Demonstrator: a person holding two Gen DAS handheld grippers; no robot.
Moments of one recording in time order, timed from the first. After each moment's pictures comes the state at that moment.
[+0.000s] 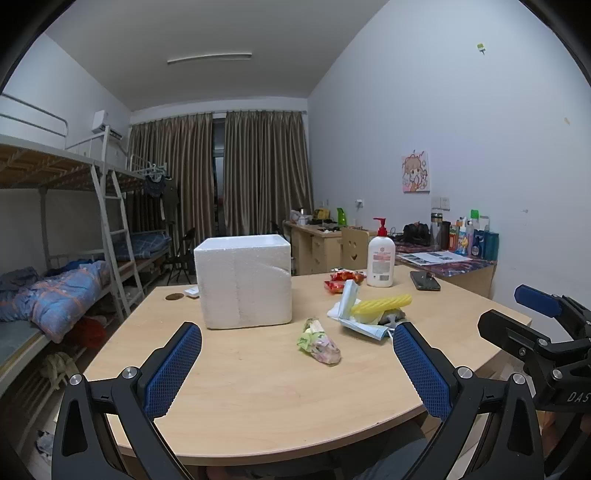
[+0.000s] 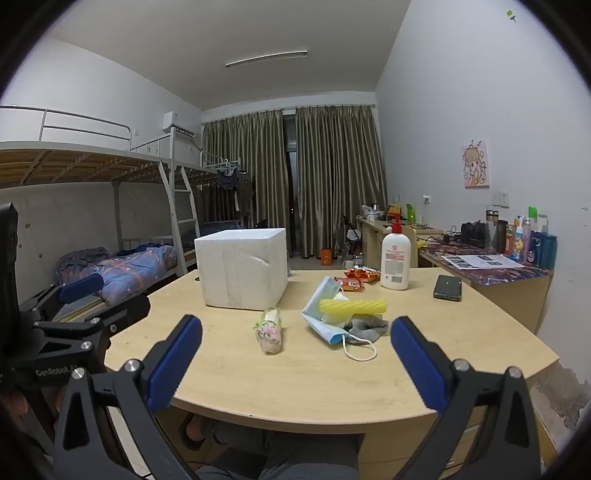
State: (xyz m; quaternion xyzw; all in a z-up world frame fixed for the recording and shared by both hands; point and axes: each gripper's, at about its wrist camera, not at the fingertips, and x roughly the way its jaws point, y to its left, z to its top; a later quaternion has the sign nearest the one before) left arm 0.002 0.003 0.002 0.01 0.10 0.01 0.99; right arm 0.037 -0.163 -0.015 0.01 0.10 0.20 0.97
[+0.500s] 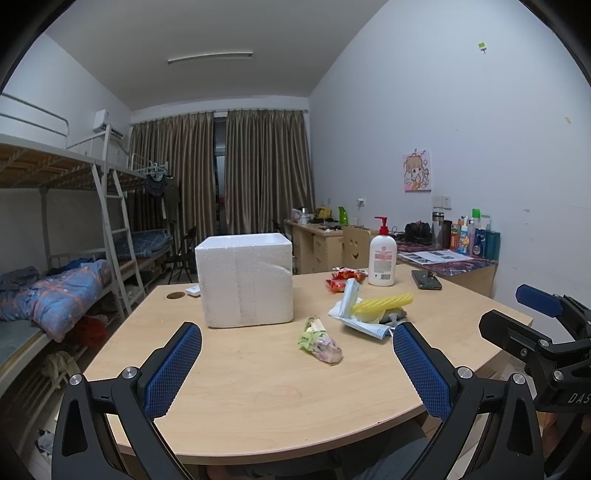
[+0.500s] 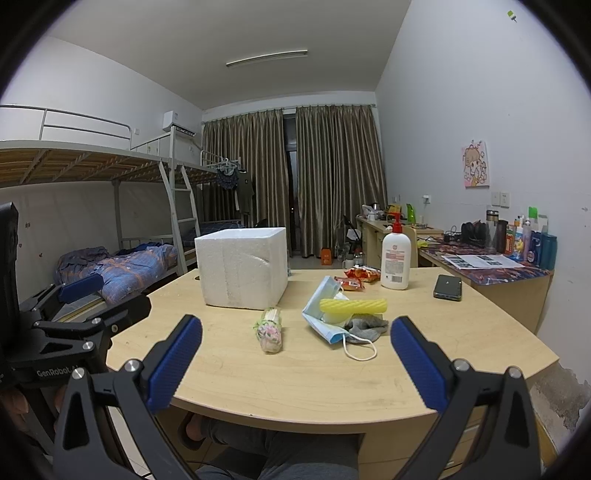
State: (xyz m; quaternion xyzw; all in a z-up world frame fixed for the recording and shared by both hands) left arm 0.004 0.004 0.001 0.01 0.11 0.01 0.99; right arm 0.038 -0.163 -0.014 0.00 0.10 0.20 0.97
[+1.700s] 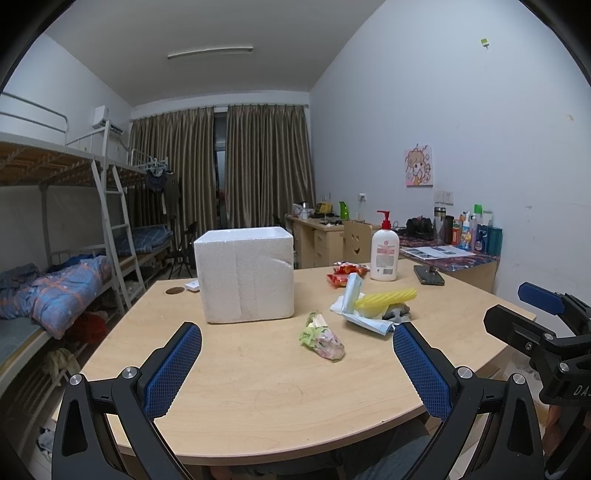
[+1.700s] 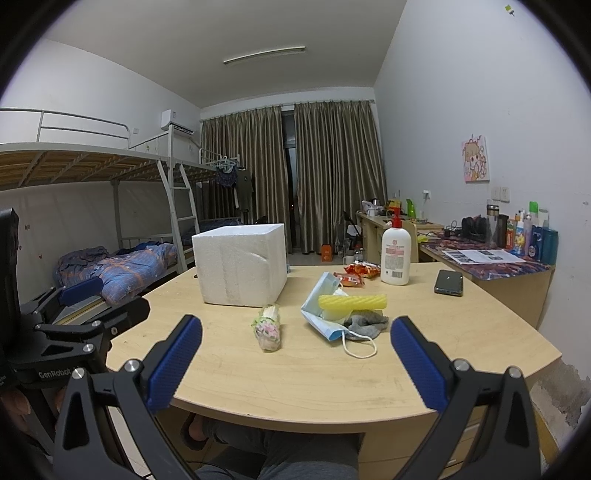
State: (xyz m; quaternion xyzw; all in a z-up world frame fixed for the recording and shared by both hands) left arm 0.008 0.008 -0.003 0.01 0.12 0.01 0.99; right arm 0.043 -0.161 -0.017 0.01 0.11 0.20 0.97
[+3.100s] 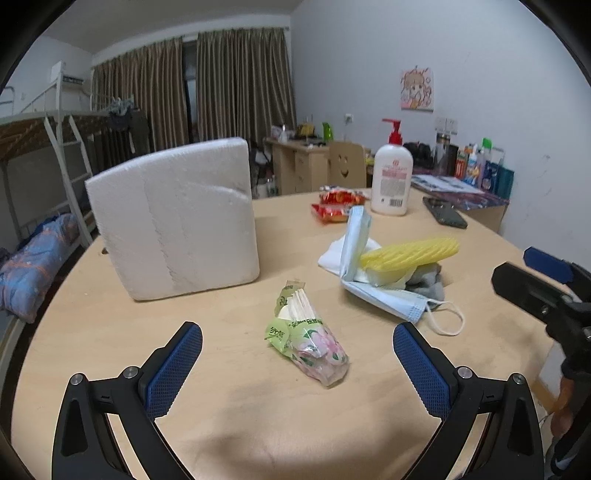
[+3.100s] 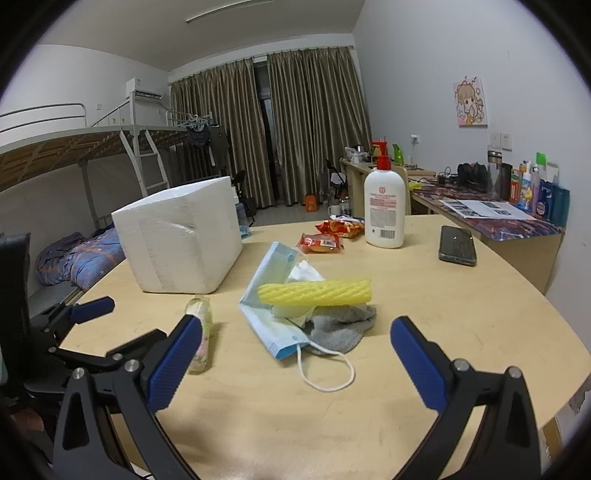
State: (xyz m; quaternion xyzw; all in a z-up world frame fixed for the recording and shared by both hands) left arm 0.198 -0.003 -0.051 0.02 0.28 -0.03 0.96; right arm 0.185 -0.172 -0.041 0.03 0.22 0.18 0.96
